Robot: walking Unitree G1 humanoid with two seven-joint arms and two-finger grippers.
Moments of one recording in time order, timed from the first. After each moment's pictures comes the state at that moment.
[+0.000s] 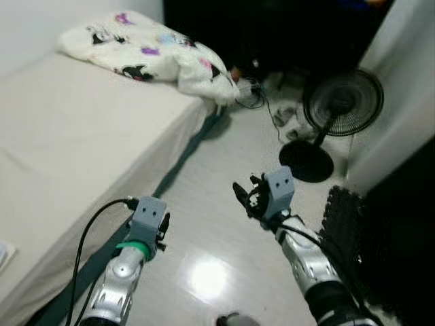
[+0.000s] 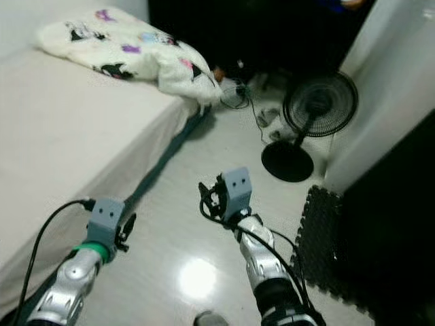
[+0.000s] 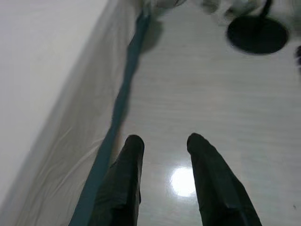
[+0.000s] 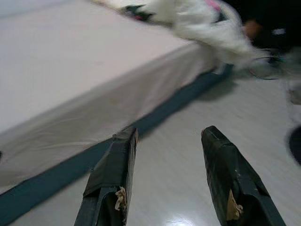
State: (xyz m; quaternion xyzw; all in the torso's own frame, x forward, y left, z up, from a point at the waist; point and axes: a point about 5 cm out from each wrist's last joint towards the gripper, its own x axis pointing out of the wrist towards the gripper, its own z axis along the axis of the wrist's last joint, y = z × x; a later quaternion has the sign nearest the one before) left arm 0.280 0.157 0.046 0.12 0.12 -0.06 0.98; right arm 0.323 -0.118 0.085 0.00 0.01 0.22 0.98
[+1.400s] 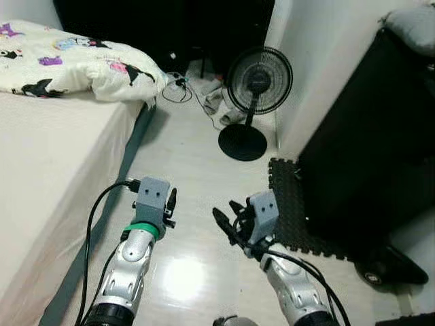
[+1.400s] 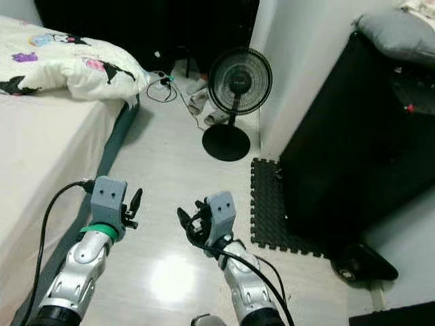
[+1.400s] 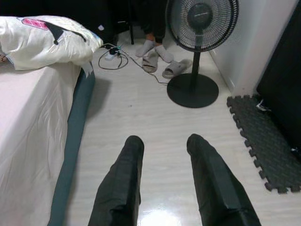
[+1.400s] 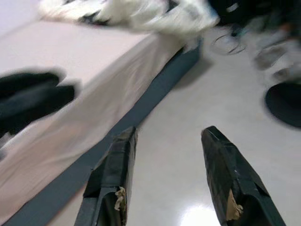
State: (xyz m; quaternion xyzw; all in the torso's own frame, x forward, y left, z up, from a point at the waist) left arm 0.299 0.145 0.082 0.09 0.04 -0.04 0.99; right arm 0.299 -0.093 0.073 0.07 0.02 0.24 0.97
